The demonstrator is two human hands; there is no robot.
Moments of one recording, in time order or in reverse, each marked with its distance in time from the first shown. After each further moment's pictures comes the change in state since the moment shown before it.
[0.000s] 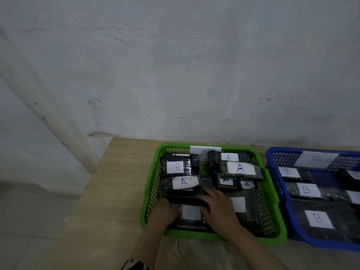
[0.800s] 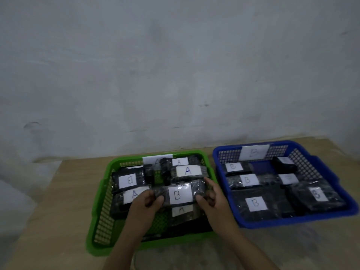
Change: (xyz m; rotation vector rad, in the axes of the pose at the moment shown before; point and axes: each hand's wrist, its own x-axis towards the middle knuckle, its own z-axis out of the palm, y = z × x) left_hand -0.052 0.083 0.004 -0.562 0.069 0.376; right_hand -0.066 0.047 -0.078 1.004 0.355 0.233
